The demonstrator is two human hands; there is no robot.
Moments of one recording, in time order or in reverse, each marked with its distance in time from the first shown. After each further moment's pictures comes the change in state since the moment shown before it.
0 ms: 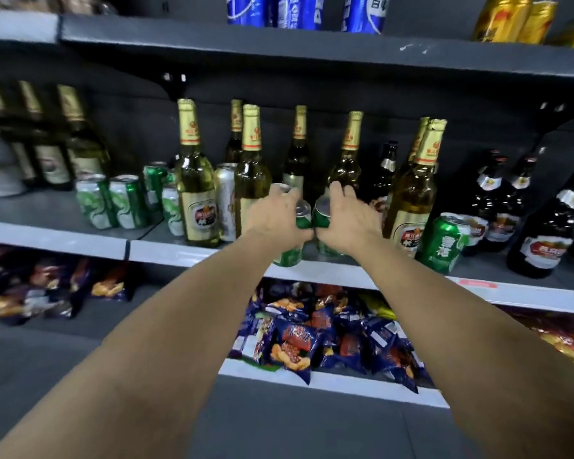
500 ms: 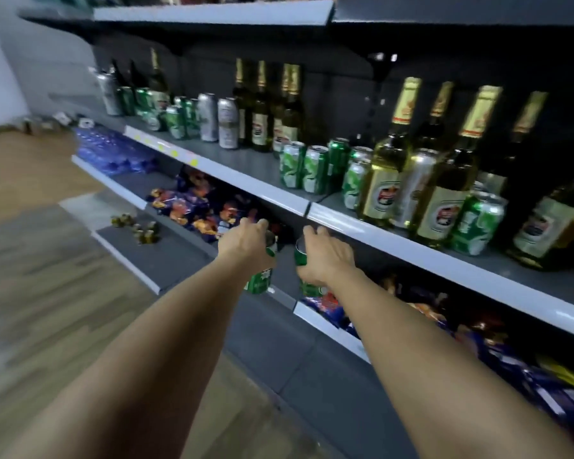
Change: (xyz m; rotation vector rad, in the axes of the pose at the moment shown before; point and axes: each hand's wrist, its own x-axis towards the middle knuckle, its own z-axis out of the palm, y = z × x) left_hand -0.197 -0.239 -0.035 0.146 -0.214 -0.705; right_hand -0.070 -0.275 0.093 0.105 -0.371 -0.526
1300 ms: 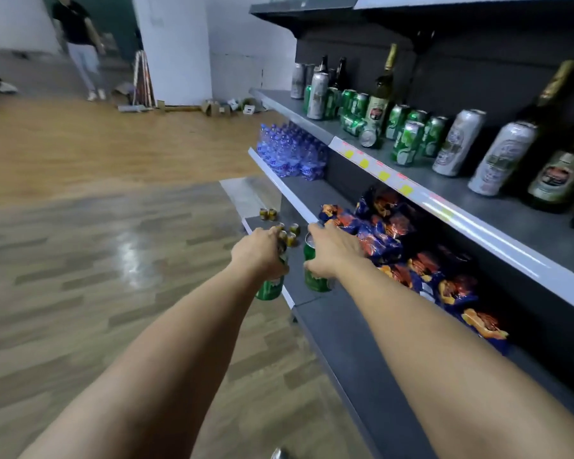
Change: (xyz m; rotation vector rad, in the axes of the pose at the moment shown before) left_hand 0.144 -0.484 -0.032 -0.121 0.044 -0.429; right_hand 0.302 -0.462 0.070 -0.033 -0.072 -0.476
